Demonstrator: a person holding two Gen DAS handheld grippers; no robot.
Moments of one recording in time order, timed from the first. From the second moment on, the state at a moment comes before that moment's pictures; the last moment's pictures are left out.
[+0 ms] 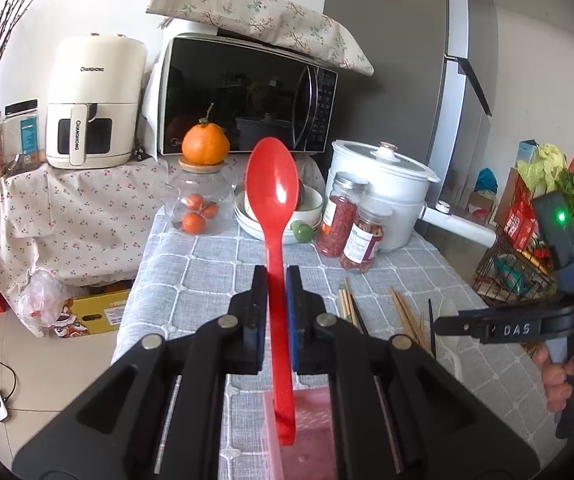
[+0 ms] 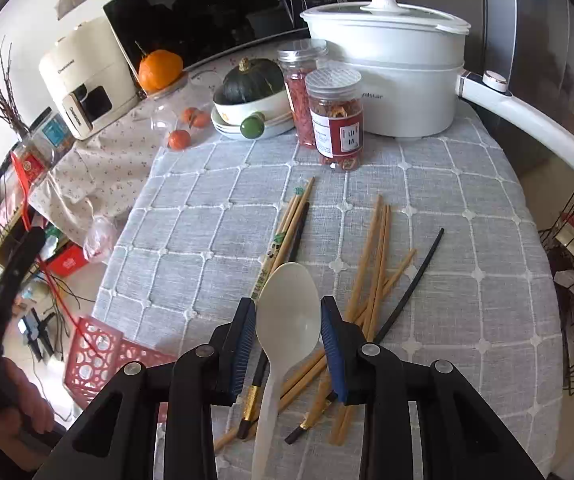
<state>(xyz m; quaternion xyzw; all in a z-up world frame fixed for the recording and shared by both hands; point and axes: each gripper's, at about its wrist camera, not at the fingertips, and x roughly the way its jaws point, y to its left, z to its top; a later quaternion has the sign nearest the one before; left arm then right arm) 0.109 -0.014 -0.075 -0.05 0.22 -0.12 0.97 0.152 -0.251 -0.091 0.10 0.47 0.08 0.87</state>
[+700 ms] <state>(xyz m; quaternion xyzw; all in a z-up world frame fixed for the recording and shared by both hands) 0.080 0.023 -0.056 -0.07 0.36 -0.04 0.93 0.091 -0.193 0.001 0.13 0.26 0.11 0.95</state>
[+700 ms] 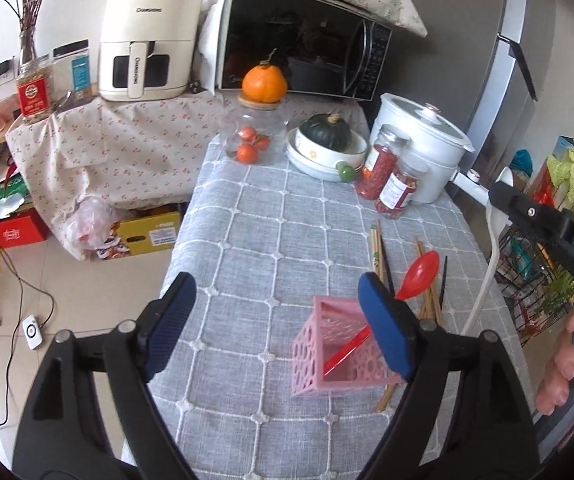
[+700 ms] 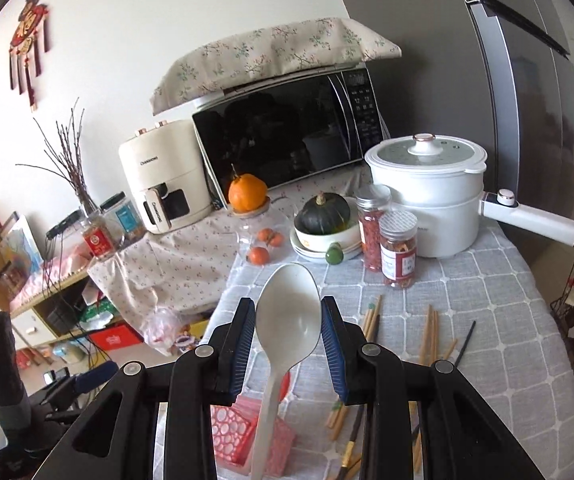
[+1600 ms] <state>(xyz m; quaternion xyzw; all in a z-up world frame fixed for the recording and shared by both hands) 0.082 0.019 -0.062 -0.04 0.41 0.00 0.91 0.075 -0.167 -0.023 0.11 0.23 0.09 0.96</state>
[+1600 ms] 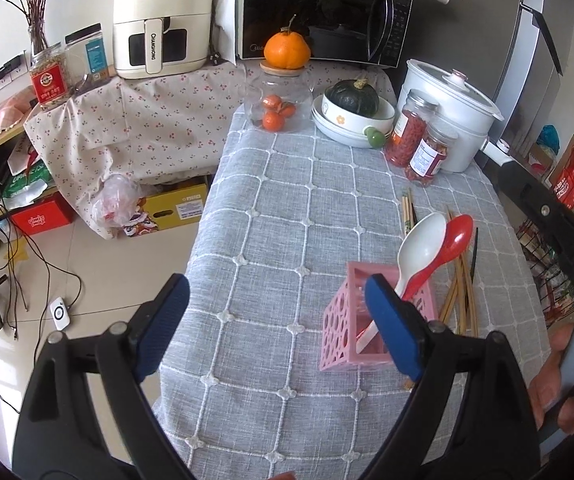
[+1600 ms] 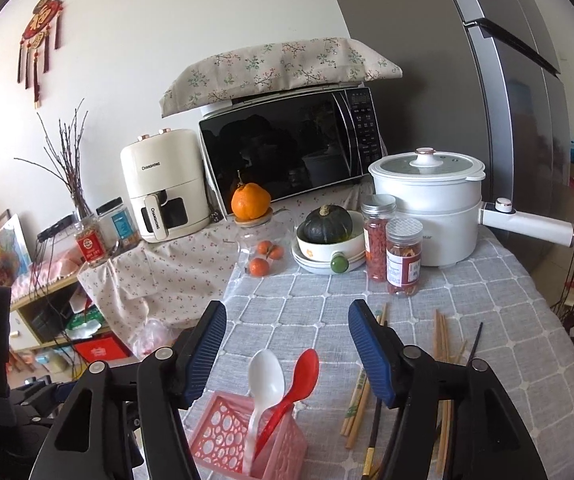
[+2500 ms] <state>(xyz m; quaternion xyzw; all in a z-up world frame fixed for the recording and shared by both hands) 0.059 -0.067 -0.020 0.06 0.38 -0.12 0.92 0.074 -0.316 -0.027 0.12 0.41 -0.02 0.90</state>
